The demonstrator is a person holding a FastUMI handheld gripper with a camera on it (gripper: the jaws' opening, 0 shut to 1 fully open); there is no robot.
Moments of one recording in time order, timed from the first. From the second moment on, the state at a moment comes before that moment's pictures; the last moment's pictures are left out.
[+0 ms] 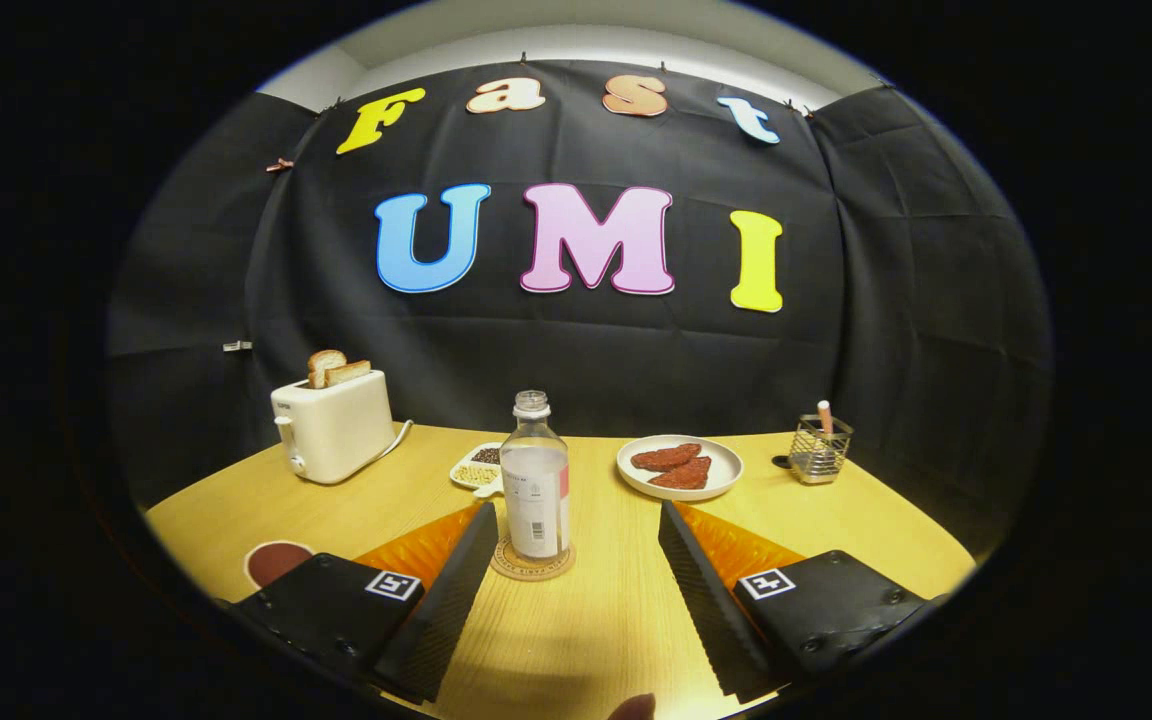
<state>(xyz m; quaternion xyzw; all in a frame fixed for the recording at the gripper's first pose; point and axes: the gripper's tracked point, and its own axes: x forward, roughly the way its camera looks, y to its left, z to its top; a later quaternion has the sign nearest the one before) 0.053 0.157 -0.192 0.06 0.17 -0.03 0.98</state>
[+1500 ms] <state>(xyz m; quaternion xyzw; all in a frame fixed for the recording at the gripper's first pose) 0.006 -0.019 0.035 -0.07 0.03 -0.06 0.99</state>
